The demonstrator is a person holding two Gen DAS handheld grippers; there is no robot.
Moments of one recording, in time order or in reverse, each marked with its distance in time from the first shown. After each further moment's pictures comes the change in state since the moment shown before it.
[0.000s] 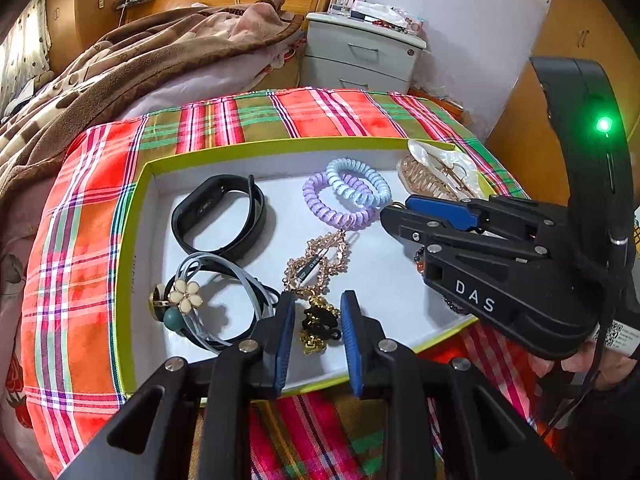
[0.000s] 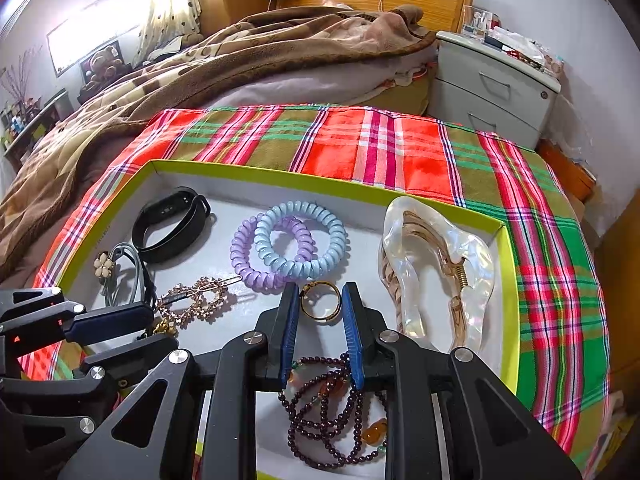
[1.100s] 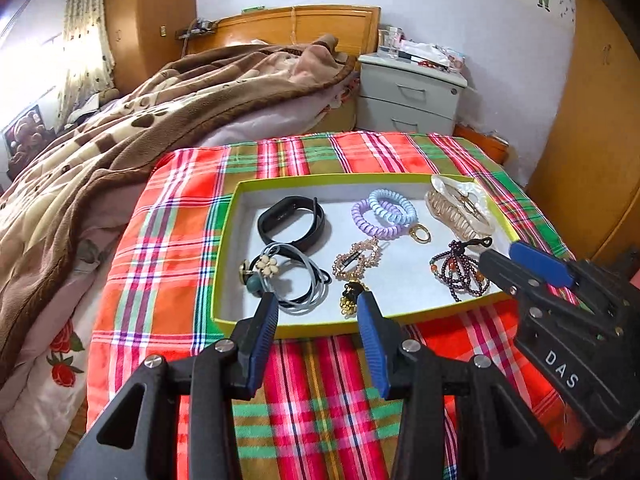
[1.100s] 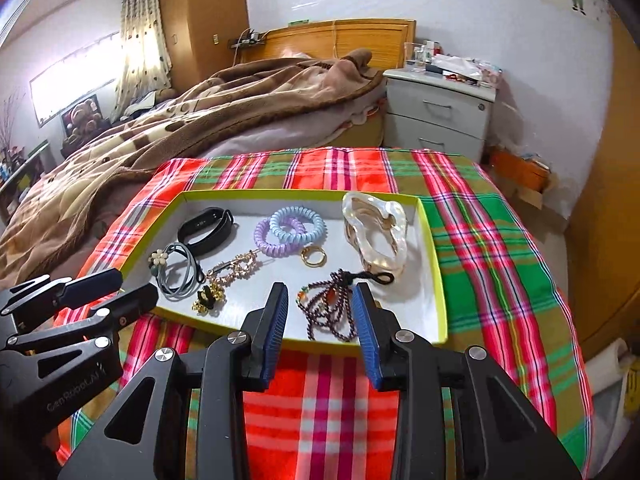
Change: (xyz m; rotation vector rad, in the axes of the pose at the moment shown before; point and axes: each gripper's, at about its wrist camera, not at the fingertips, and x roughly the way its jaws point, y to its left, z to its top) left arm -0.065 -0.010 -0.028 -0.074 -0.149 0.228; right arm -0.091 0.014 -0.054 0.134 -0.187 -0.094
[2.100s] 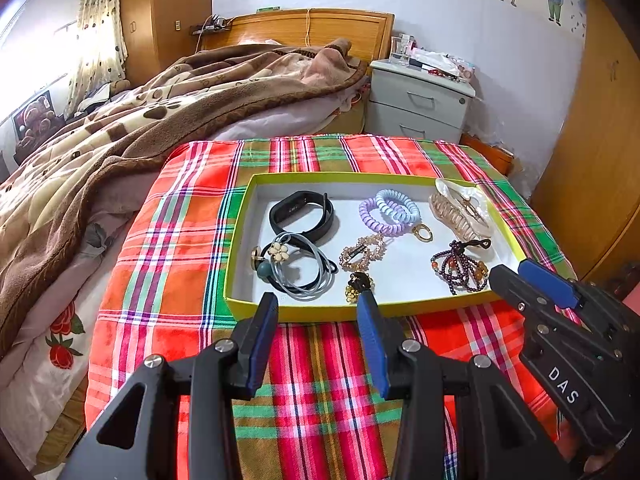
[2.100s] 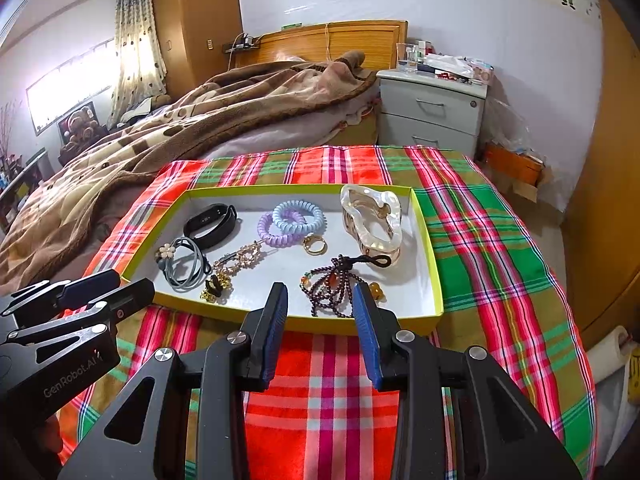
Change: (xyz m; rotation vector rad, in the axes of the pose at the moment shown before) left arm -0.010 0.004 -0.009 -0.049 -0.005 0.006; right arm -0.012 0.002 -0.011 0.021 -0.011 -0.008
